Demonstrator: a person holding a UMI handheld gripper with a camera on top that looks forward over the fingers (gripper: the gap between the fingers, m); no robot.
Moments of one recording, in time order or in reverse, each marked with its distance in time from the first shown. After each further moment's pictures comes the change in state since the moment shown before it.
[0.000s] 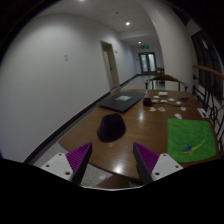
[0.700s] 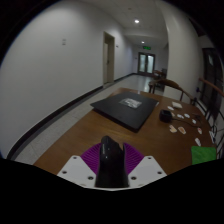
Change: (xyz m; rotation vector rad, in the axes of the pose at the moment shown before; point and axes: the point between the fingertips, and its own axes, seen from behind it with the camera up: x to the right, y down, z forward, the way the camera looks) arm 0.045 -0.003 0.091 -0.061 0.134 -0.157
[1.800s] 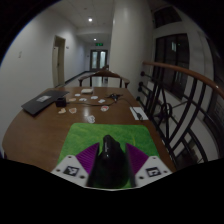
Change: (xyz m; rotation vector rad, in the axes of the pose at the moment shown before) arm 0.374 0.158 -0.227 -0.027 0.432 0.190
